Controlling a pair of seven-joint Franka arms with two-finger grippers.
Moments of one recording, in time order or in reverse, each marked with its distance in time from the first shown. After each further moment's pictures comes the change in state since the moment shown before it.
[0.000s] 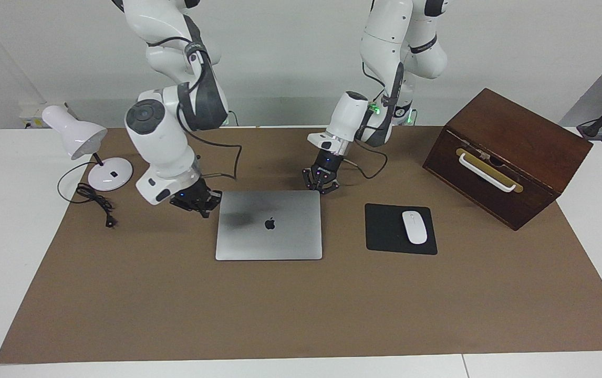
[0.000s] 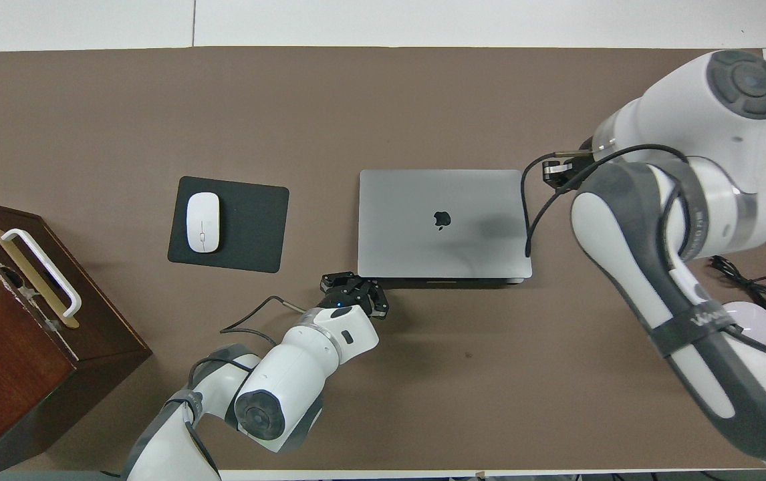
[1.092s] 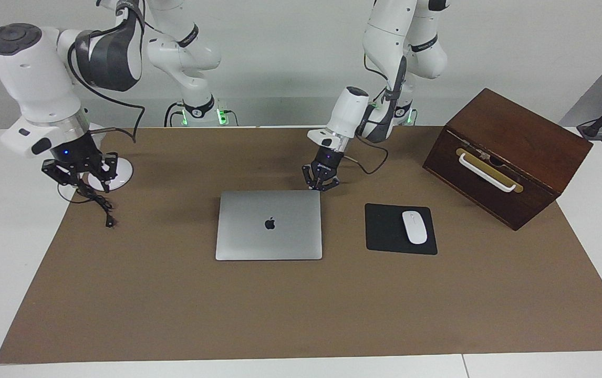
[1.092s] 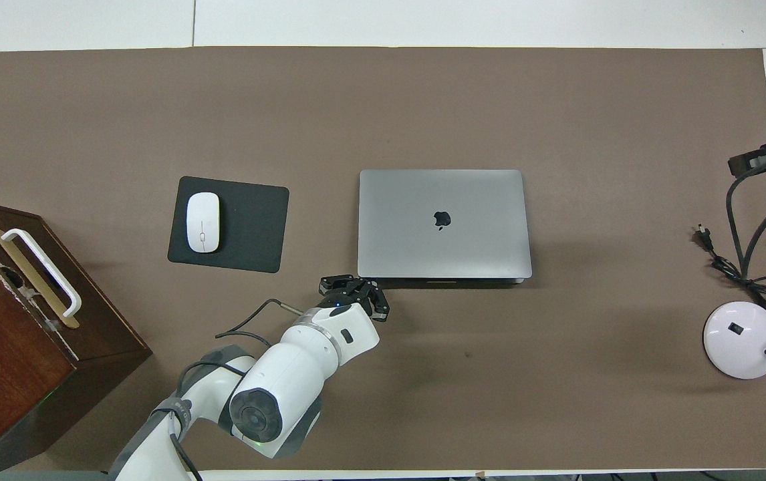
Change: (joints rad) left arm 0.000 -0.088 0.000 -0.005 -0.001 -0.136 -0.029; right arm -0.233 -0.147 -0.010 0.065 -0.190 -0.105 -0.447
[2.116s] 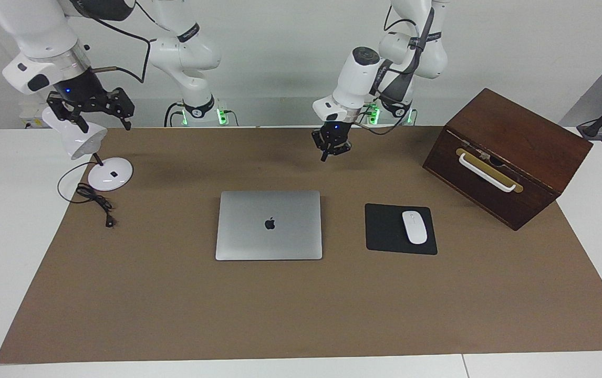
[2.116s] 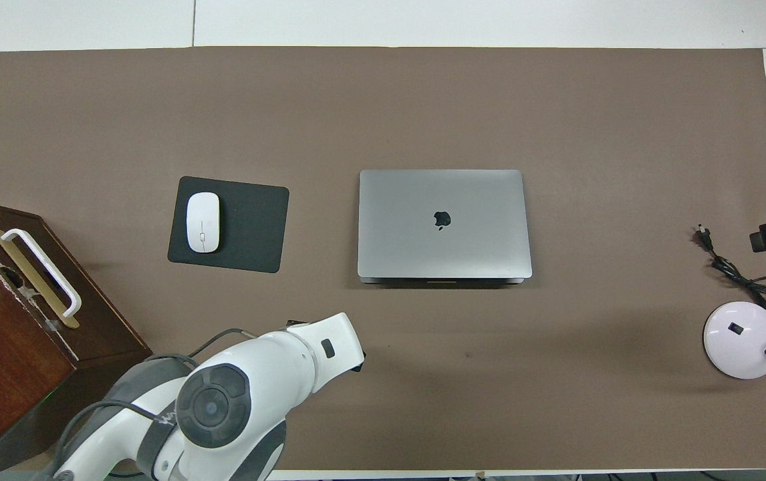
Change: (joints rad) left arm 0.043 -0.395 0.009 0.067 -0.001 -0.934 -0.015; right arm 0.003 -0.184 0.009 0.008 0.073 -0.361 0.165
